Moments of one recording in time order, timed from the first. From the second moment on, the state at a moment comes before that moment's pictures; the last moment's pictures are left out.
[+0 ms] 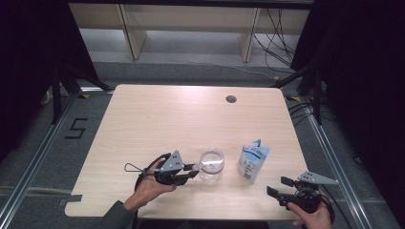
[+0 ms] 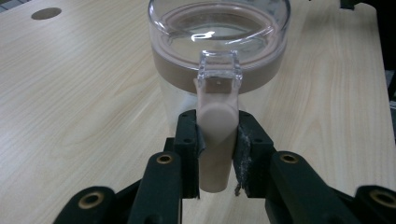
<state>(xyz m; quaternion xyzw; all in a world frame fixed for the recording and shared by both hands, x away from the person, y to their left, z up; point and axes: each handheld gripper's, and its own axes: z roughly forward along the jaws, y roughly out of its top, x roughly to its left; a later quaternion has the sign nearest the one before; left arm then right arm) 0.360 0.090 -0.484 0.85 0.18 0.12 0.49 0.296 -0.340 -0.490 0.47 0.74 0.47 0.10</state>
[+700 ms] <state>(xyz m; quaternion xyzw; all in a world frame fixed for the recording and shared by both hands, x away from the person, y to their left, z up) 0.367 0.100 -0.483 0.85 0.20 0.12 0.48 0.295 -0.341 -0.489 0.47 0.75 0.46 0.11</state>
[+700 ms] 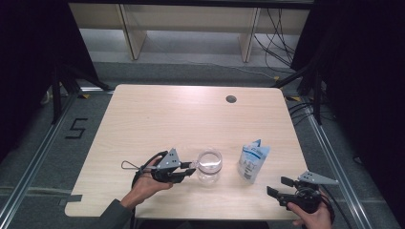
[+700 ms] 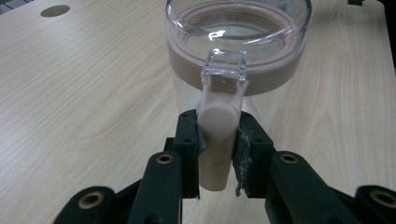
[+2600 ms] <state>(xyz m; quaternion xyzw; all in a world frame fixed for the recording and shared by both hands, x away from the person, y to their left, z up) 0.354 0.123 -0.473 0.80 0.27 0.12 0.53 0.289 -0.334 -0.487 0.47 0.74 0.47 0.09</state>
